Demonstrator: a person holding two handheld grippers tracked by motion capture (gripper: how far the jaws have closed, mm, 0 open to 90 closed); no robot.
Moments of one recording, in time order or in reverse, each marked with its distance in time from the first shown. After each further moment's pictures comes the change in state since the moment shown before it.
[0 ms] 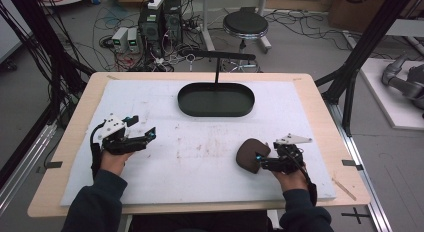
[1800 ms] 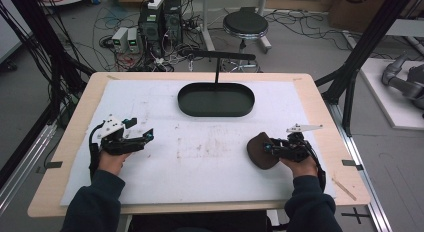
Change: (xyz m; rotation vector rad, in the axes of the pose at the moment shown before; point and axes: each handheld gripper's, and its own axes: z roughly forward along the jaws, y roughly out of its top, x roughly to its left) left arm 0.009 -0.008 0.001 0.044 -0.001 -0.010; right arm -0.052 0.011 0.010 -0.004 0.228 0.033
